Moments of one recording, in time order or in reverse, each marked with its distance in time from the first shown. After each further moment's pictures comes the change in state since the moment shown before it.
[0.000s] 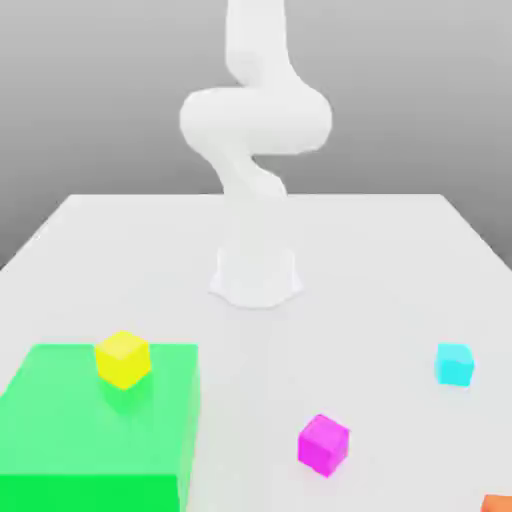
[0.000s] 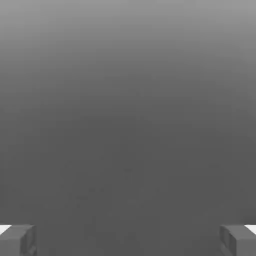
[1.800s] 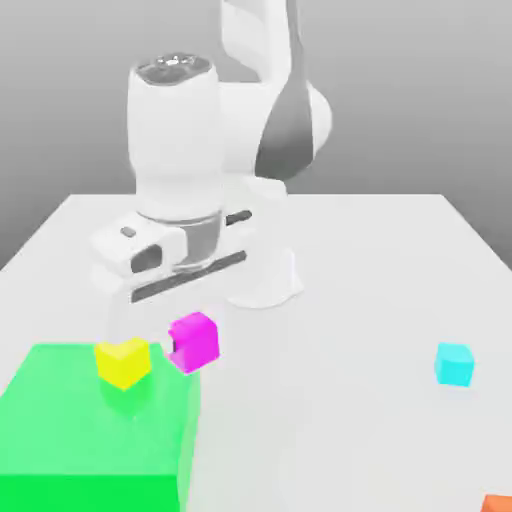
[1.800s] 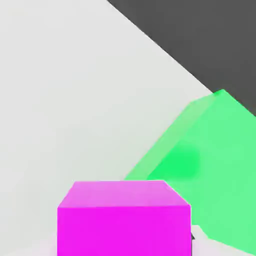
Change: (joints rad) arm -0.089 0.467 -0.252 -0.312 -0.111 0.067 -0.832
